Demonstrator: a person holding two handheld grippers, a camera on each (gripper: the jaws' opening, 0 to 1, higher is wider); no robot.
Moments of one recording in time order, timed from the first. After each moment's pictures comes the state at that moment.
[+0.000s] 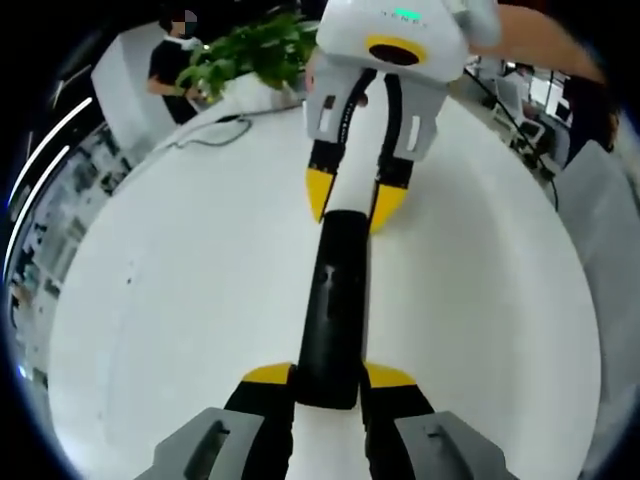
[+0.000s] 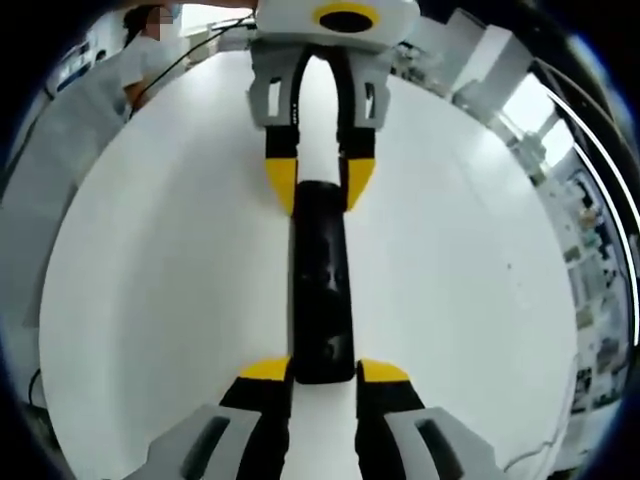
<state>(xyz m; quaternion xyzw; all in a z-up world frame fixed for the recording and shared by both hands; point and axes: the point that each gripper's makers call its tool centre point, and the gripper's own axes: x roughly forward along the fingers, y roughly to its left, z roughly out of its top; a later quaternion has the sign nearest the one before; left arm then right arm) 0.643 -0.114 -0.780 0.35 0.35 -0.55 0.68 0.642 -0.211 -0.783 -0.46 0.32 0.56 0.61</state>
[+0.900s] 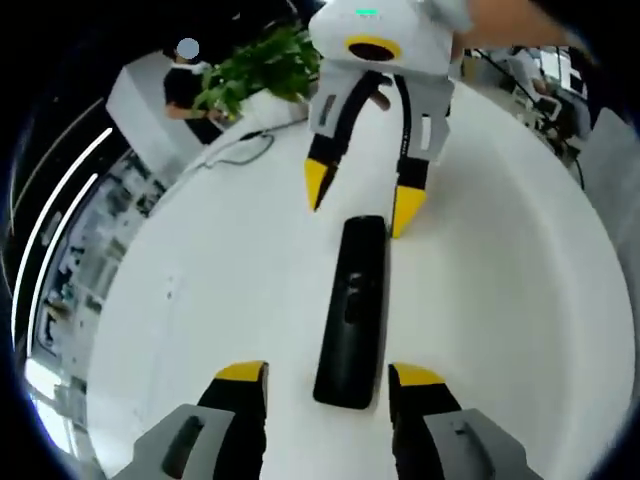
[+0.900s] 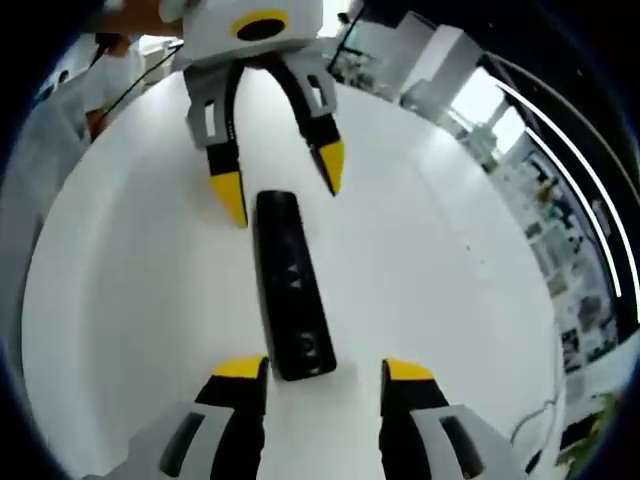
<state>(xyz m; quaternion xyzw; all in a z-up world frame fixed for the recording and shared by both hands) 0.651 -0.111 -0.768 0.39 0.28 -0.48 0.74 0.651 -0.215 -0.775 -0.39 0.30 0.49 0.72</state>
